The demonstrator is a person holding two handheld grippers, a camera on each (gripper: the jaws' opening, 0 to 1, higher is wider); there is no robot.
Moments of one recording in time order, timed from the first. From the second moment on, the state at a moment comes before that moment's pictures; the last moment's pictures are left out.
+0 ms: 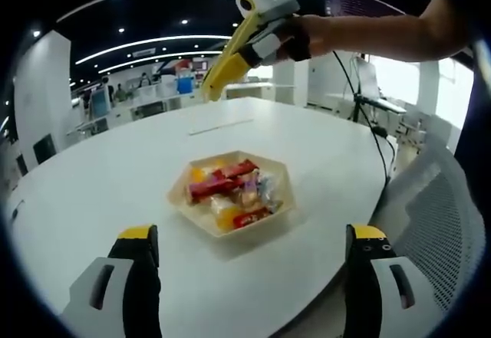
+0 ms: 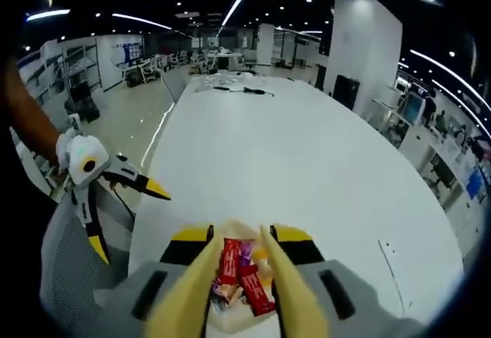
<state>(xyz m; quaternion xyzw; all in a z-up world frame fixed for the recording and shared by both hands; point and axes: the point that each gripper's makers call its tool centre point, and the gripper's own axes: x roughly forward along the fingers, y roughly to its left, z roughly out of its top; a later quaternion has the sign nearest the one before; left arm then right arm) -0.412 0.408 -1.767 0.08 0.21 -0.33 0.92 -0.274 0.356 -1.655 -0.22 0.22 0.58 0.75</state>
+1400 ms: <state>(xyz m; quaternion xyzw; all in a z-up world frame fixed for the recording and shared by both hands) -0.394 0.332 -1.602 0.07 0.11 -0.57 0.81 -0.354 0.259 -1.575 -0.04 0.05 0.60 0.80</state>
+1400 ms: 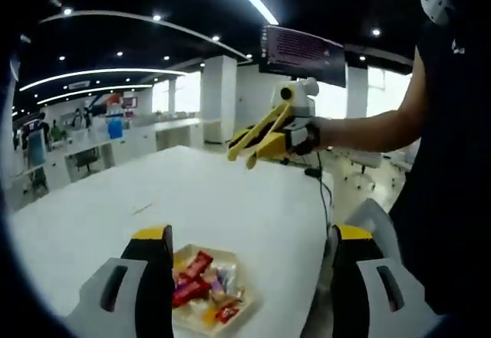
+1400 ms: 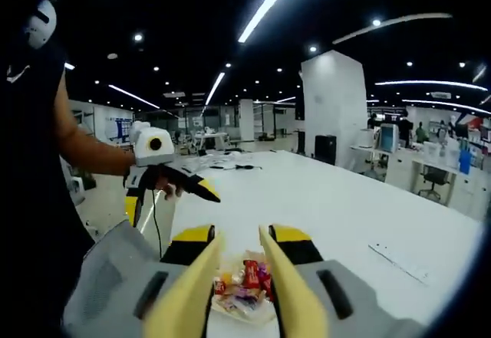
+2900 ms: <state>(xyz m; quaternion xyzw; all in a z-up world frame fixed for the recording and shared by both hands) -0.395 0.275 -1.564 0.09 0.05 -0.65 0.76 -0.398 0.285 -1.556 0.01 0.02 0.66 0.75</state>
